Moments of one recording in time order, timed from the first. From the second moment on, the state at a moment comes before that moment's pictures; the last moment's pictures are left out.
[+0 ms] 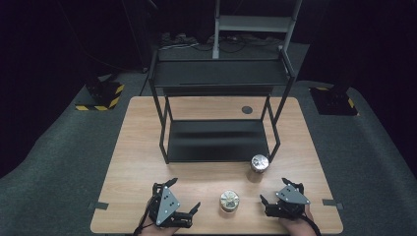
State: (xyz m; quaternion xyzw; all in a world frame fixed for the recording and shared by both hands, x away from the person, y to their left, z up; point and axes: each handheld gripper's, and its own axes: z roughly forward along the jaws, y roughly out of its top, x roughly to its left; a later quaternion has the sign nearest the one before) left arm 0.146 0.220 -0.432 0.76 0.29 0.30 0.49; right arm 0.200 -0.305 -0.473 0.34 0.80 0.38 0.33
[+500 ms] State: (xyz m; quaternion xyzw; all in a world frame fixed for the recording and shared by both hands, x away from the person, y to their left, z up) left arm 0.148 0.201 -0.431 0.76 0.27 0.28 0.52; right arm 0.202 -0.305 -0.472 0.33 0.80 0.38 0.32
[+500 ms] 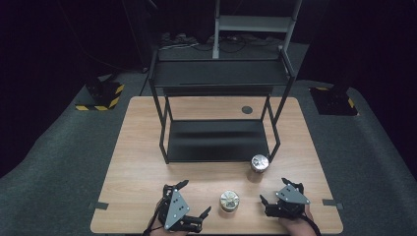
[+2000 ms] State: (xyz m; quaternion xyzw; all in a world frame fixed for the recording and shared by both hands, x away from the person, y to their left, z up) left arm 0.187 0.151 -0.456 0.78 0.23 0.20 0.55; right arm 0.202 -0.307 -0.472 0.33 0.80 0.38 0.32
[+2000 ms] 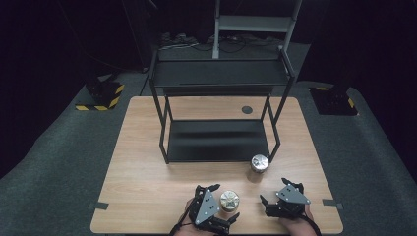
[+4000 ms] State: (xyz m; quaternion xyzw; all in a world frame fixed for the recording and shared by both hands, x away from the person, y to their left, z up) left arm 0.183 0.198 -0.460 0.74 0.31 0.23 0.56; right arm 0.202 -0.307 -0.473 0.34 0.80 0.38 0.32
